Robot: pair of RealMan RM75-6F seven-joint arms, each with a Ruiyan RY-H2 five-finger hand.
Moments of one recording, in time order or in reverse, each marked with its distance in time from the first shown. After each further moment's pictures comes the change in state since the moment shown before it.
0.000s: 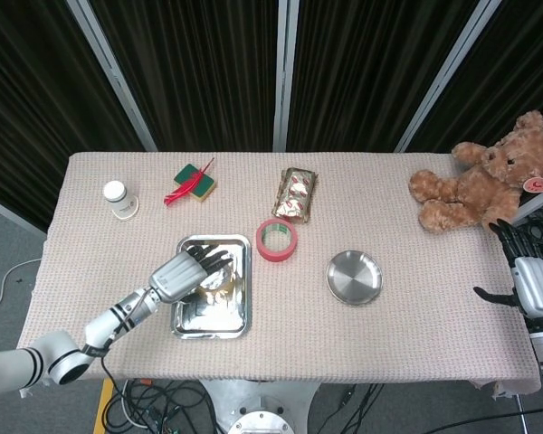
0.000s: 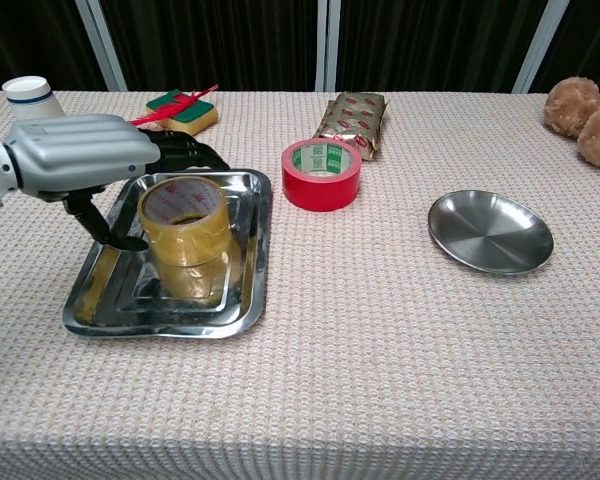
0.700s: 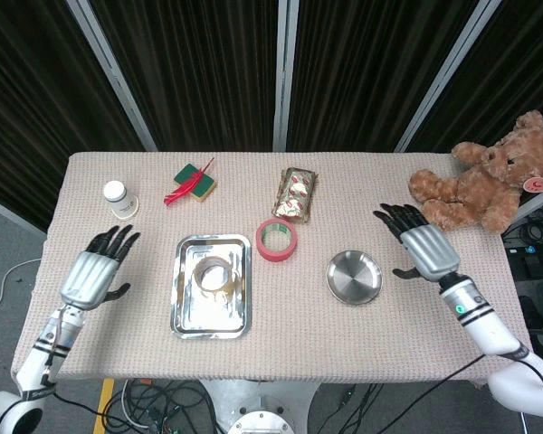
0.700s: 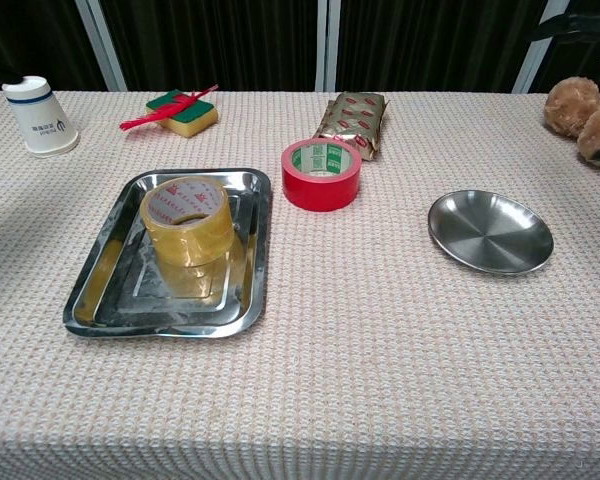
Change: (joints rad) left arm 0.370 0.140 -0.027 -0.147 -0.197 0.384 0.142; right arm 0.343 -0.044 0.060 -0.181 -0.019 -0.362 -0.350
